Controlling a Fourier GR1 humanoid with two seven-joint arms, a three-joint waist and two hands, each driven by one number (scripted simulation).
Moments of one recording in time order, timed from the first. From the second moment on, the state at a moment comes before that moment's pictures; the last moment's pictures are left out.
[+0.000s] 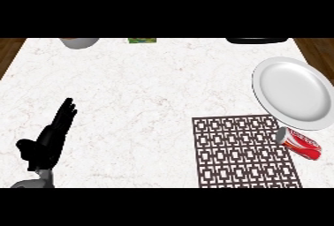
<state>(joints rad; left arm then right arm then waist) -0.02 0.24 0.05 -1.37 0.06 -0.02 -0.13 0.14 -0.88 -0.39 -1.29 0.35 -0.02 -0.39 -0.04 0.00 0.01</state>
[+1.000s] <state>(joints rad) -0.09 0.22 0.04 -1.32 0.02 -0.04 -0.12 -0.38 -1.04 -0.40 -0.60 0.35 0.14 -0.84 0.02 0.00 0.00</state>
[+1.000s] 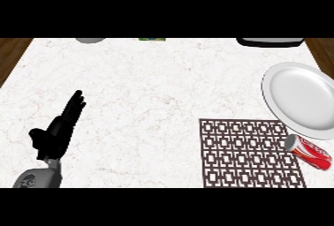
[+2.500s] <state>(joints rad) -0.09 0.22 0.08 -1.33 0.01 -0.07 -0.12 -0.78 -0.67 -0.36 -0.31 0.38 0.00 -0.53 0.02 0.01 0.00</state>
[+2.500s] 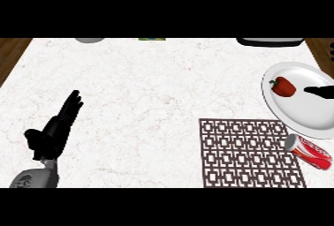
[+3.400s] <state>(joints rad) -0.09 0.21 0.07 -1.32 0.00 -0.08 -0.15 -0.58 -0.94 -0.64 -0.17 0.11 0.43 -0.70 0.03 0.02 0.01</state>
